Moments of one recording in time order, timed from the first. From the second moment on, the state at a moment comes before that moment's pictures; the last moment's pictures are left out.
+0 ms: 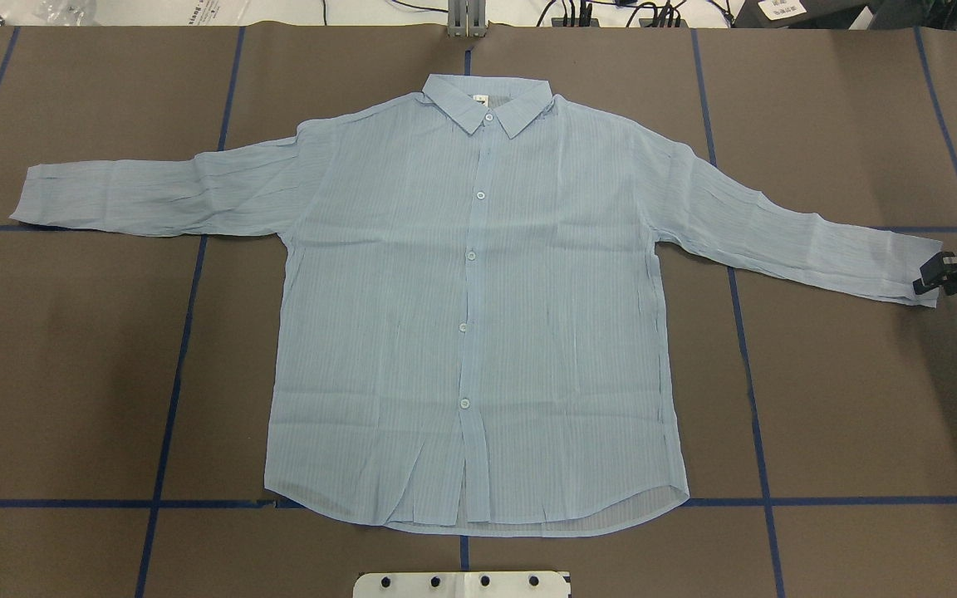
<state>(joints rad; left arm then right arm) -1.49 -1.67 -1.53 -1.96 -2.44 -0.14 1.16 -1.56 1.35 -0.92 2.31 0.60</state>
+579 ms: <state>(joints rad) -1.49 -1.67 -1.52 -1.96 -2.44 -0.14 1.16 -1.56 1.35 -0.93 2.31 0.60</state>
